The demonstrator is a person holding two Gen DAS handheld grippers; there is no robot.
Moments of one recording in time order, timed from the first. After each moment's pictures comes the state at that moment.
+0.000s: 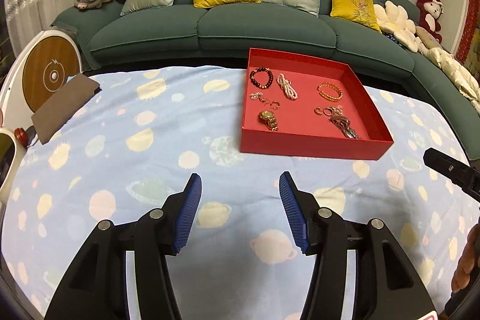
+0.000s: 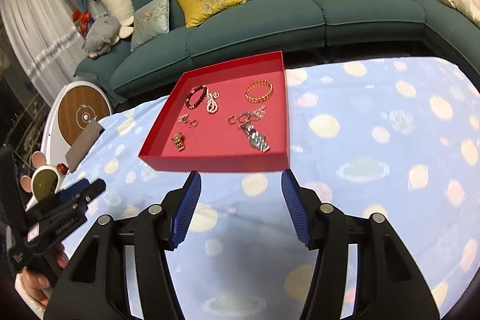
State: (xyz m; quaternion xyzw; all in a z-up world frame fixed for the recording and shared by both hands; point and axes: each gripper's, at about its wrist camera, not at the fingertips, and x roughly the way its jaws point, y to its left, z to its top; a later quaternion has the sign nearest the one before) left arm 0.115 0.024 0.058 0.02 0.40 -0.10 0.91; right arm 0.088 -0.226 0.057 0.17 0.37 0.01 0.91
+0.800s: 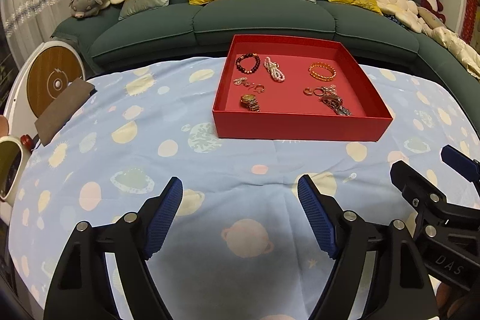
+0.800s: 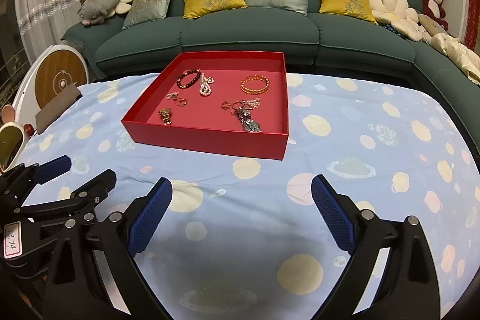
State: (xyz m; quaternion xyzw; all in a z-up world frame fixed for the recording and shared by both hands) left arm 0.108 -0.021 0.037 0.06 0.42 -0.08 0.90; right arm 0.078 -0.174 0.035 0.04 0.36 -0.05 0.93
